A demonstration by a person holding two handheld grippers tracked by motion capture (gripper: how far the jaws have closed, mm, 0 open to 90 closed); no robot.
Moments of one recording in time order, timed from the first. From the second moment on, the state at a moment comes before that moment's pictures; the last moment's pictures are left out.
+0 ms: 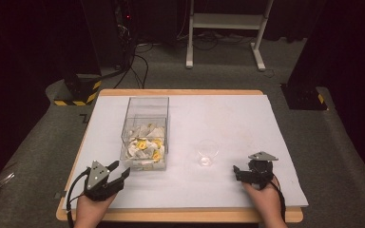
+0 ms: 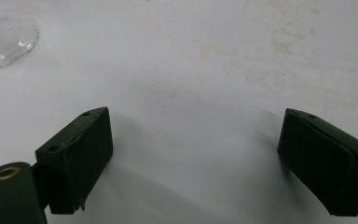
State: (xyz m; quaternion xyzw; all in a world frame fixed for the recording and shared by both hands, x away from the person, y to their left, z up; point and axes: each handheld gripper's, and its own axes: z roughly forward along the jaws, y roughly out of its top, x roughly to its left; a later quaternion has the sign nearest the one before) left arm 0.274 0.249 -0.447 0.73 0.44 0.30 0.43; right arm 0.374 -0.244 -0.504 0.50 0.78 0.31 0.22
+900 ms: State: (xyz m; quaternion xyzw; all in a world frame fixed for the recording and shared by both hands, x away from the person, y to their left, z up) left arm 0.297 0.249 -0.427 0.70 0.46 0.32 0.44; right arm 0.374 -0.244 -0.504 0.50 0.78 0.31 0.22
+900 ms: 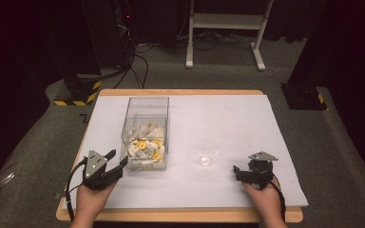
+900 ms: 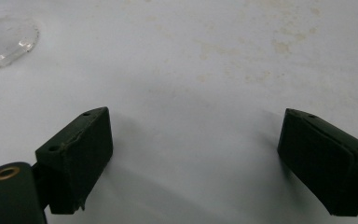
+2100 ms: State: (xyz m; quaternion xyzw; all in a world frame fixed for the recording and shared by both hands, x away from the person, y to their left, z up) left arm 0.332 0.251 -0.450 0.69 0.49 0.31 0.43; right arm 0.374 -0.244 -0.504 0.50 0.78 0.31 0.22
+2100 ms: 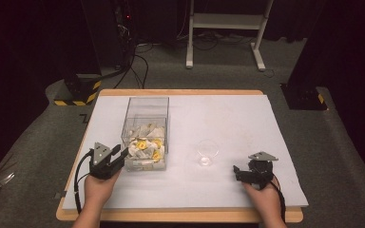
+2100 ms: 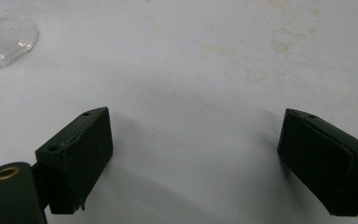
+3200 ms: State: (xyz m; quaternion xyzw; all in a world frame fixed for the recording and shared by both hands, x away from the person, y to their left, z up) left arm 0.319 0.249 -0.453 0.69 0.49 0.32 0.42; right arm 0.374 -0.244 -0.504 0.50 0.78 0.31 0.22
